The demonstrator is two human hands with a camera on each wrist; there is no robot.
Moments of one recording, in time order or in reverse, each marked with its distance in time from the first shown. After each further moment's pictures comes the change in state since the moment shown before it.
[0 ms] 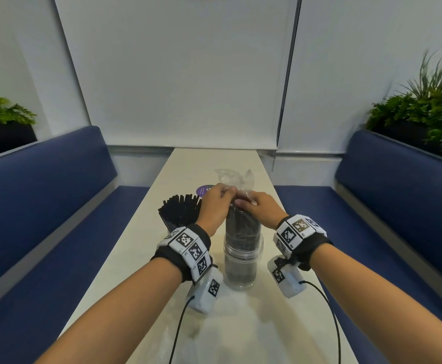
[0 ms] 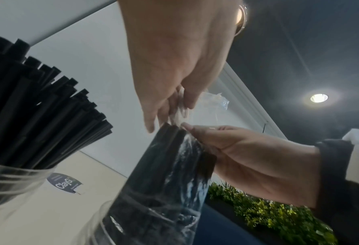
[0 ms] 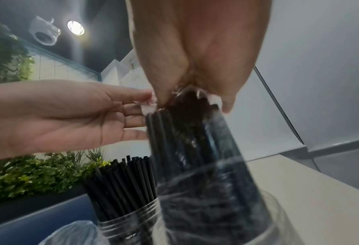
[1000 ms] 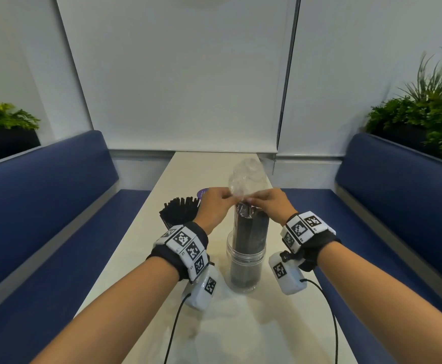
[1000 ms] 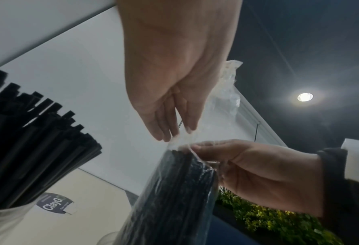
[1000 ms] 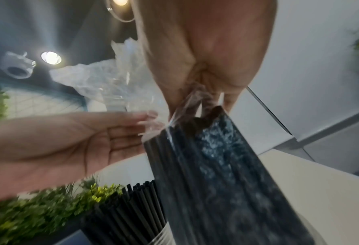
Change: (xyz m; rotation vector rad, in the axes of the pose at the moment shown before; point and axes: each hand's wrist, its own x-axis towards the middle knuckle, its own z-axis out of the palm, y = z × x) left_hand -0.009 0.019 -0.010 0.085 -0.089 0.053; right_hand -0.006 -0.003 -0.020 0.173 0.127 0.093
